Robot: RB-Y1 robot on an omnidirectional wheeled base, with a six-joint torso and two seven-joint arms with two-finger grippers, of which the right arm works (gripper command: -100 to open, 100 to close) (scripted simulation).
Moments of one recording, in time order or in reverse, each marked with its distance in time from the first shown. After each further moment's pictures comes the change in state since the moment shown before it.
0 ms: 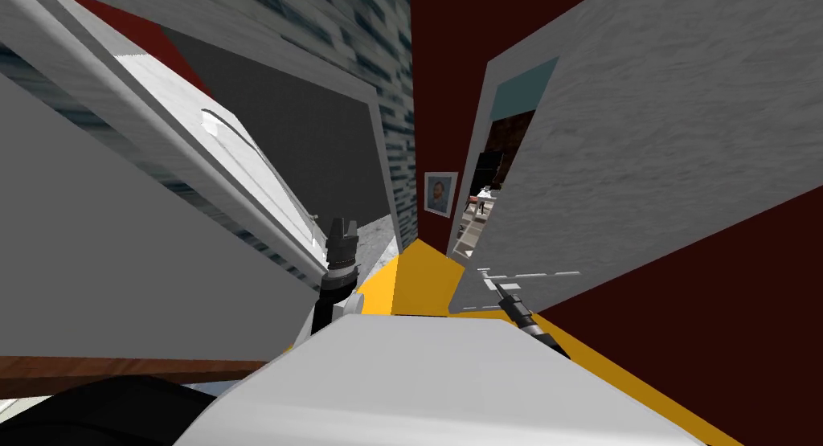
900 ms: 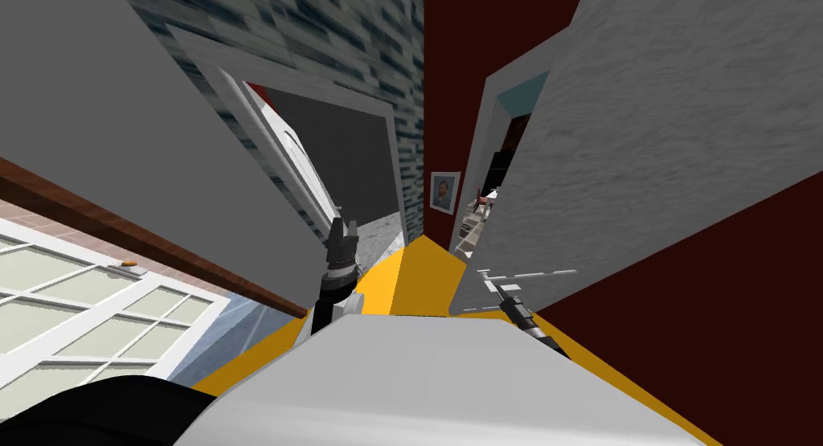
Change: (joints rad) arm 0.011 0.001 -0.001 0.001 0.006 -0.012 -0.001
